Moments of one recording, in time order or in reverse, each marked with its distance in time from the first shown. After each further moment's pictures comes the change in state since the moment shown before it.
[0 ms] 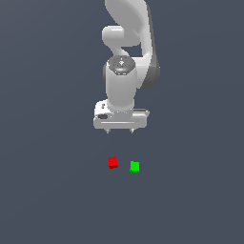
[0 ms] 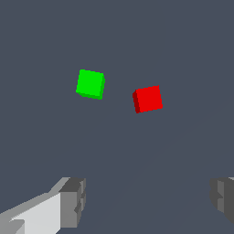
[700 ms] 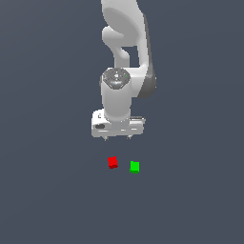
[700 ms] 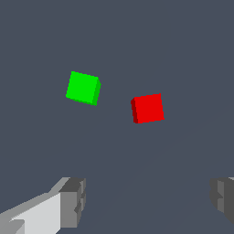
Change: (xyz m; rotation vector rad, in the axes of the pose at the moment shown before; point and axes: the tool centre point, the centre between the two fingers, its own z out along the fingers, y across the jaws) arm 0.017 0.011 0.025 0.006 -0.001 -0.046
